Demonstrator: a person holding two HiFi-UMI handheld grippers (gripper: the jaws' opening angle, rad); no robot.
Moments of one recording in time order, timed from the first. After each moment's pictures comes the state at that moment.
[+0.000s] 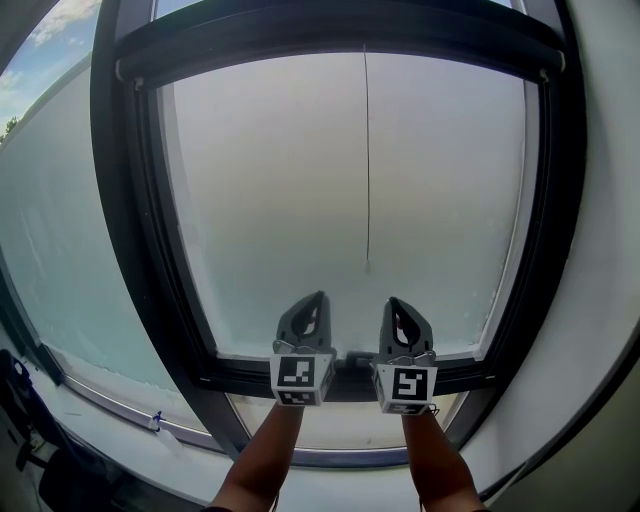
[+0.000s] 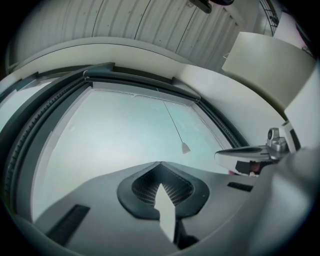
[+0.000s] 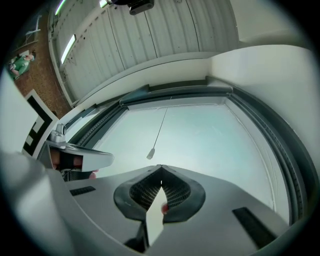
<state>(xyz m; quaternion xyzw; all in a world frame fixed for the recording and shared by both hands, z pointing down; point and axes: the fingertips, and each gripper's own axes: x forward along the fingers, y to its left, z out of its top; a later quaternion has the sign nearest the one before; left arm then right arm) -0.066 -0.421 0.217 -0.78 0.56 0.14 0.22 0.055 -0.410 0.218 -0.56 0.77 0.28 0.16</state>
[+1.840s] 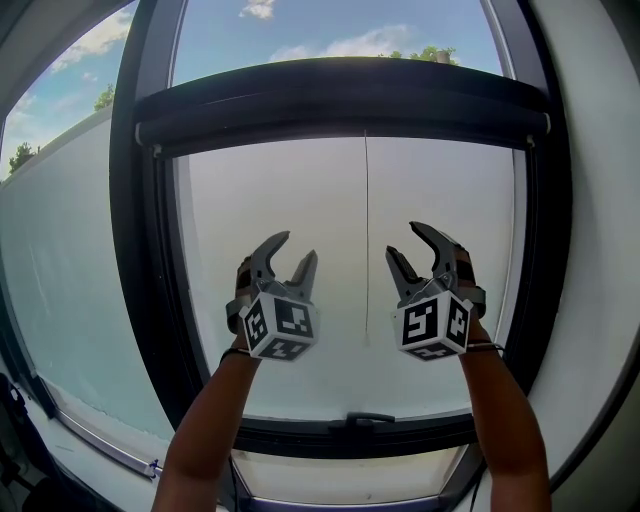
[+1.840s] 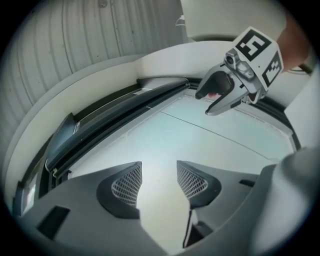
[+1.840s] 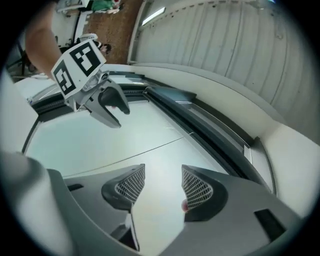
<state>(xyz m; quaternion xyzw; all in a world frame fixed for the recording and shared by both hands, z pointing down) -0.098 -0.435 -0.001 -0.63 0.60 -0.08 0.49 0.048 -0.413 -0.015 -0.54 0.61 0.57 -0.08</state>
